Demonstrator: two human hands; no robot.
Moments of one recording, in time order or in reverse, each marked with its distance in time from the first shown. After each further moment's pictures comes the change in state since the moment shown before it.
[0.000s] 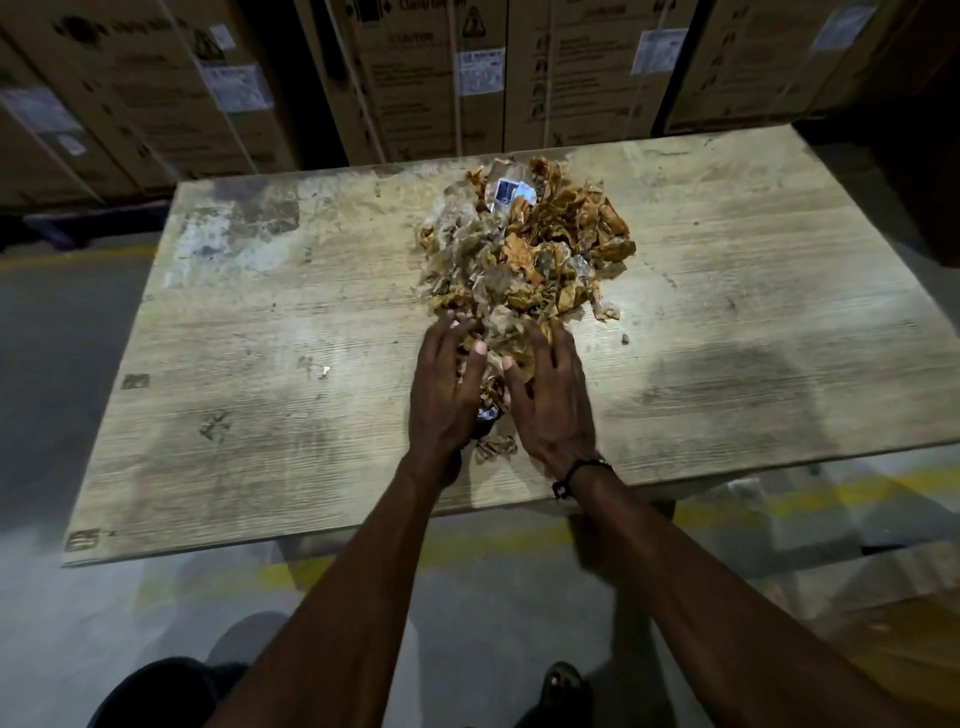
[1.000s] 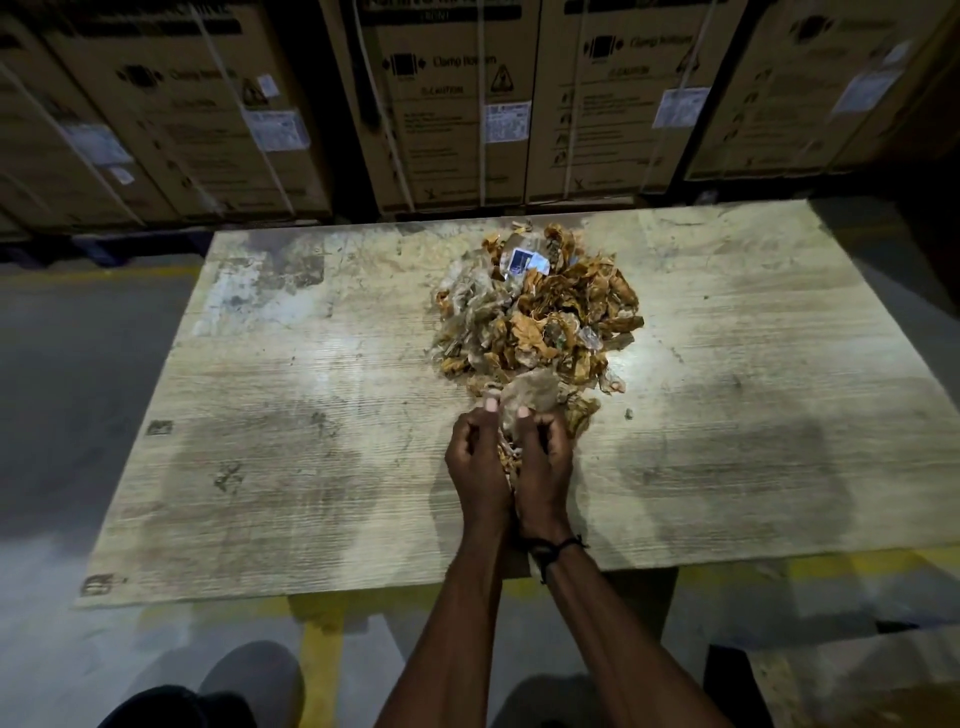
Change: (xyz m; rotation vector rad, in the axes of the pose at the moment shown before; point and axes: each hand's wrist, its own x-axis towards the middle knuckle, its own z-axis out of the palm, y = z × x) left_hand -0.007 0.069 0.035 -0.728 0.356 -0.504; right_hand 0.004 -0.050 -0.004 1.031 0.144 0.437
